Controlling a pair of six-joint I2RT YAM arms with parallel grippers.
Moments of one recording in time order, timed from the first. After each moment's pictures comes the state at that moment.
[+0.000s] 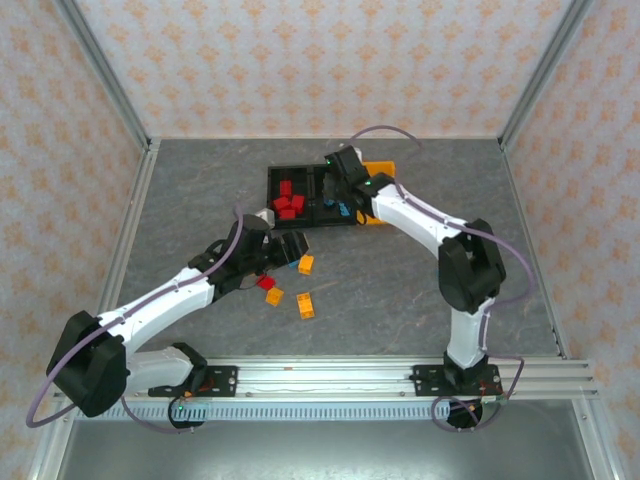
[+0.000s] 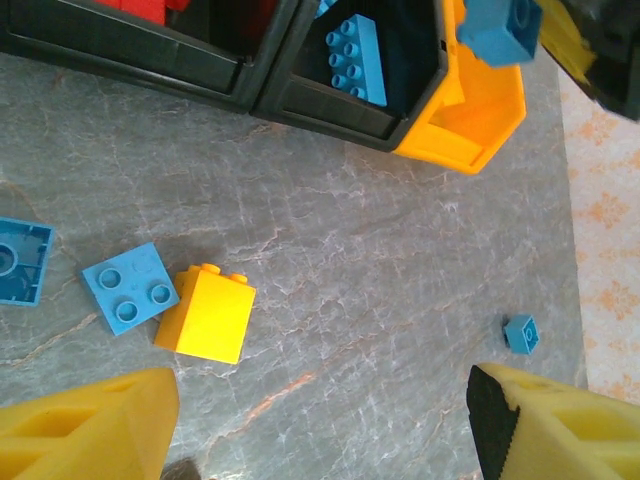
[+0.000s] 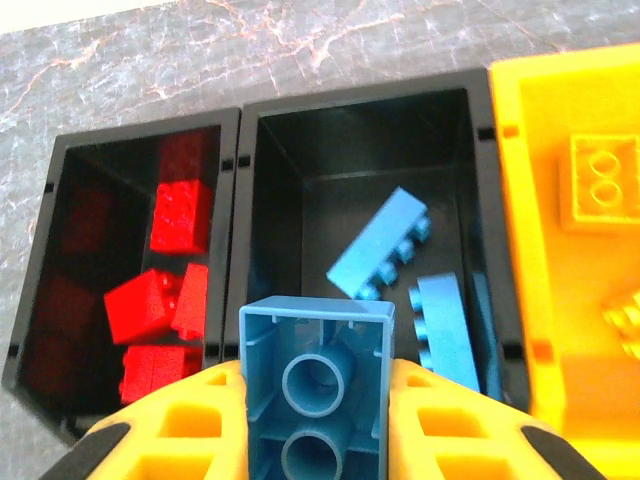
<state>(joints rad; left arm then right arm) -0.55 1.19 0.71 -0.19 0.10 -0.90 0.61 1.93 1.60 -0.47 0.19 0.56</state>
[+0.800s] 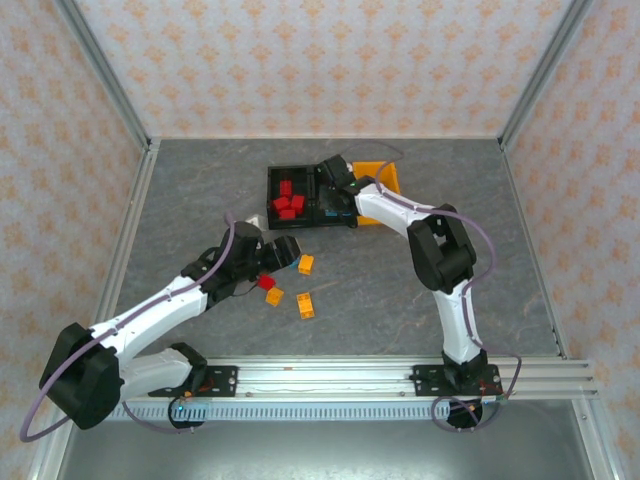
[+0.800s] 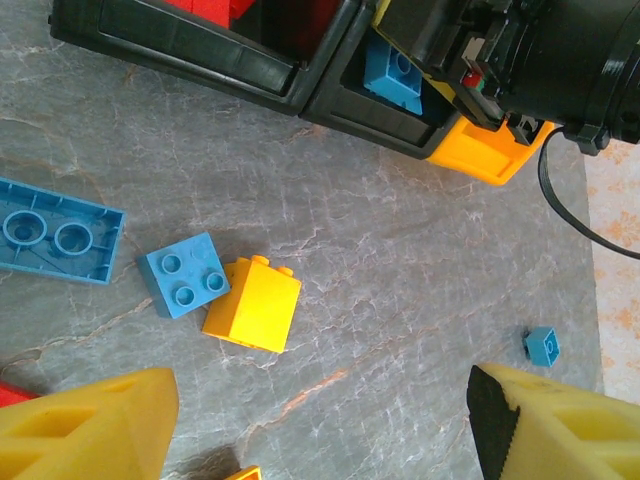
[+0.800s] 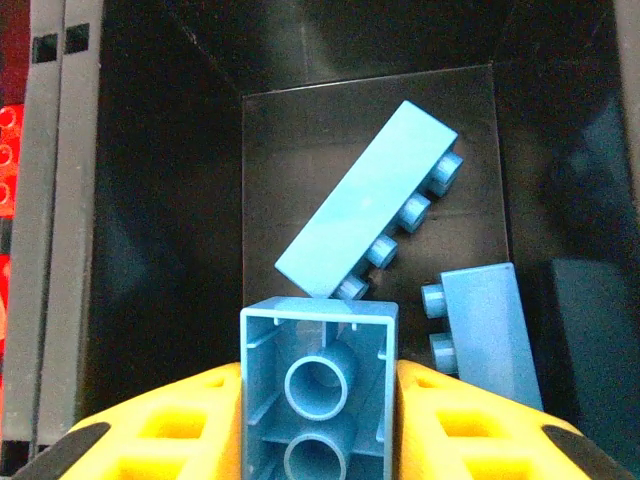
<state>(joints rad) -0.53 1.12 0.64 -0.19 0.08 -0.91 0.59 2.14 1.67 -0.48 0.14 0.57</state>
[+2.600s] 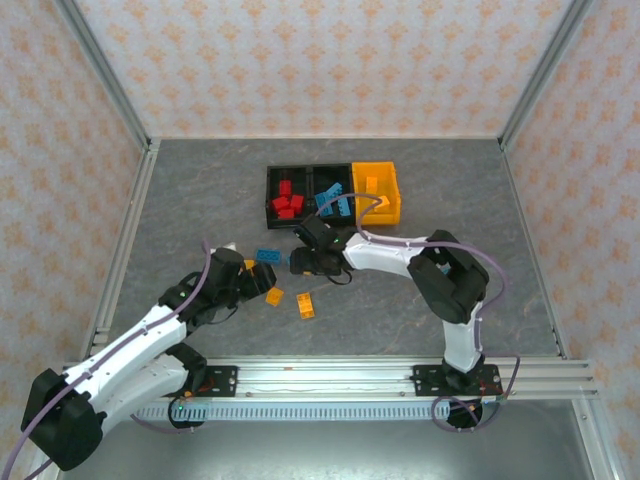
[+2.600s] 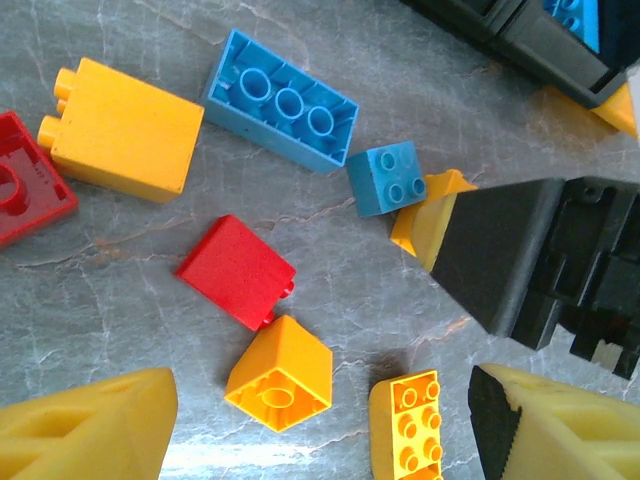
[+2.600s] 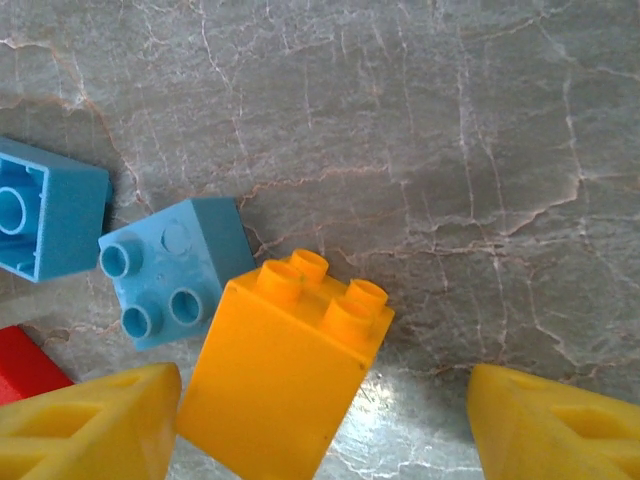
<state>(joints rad) -0.51 0.85 0.48 -0.46 -0.01 -0.91 0.87 1.93 1.25 -0.42 -0.01 0.77</state>
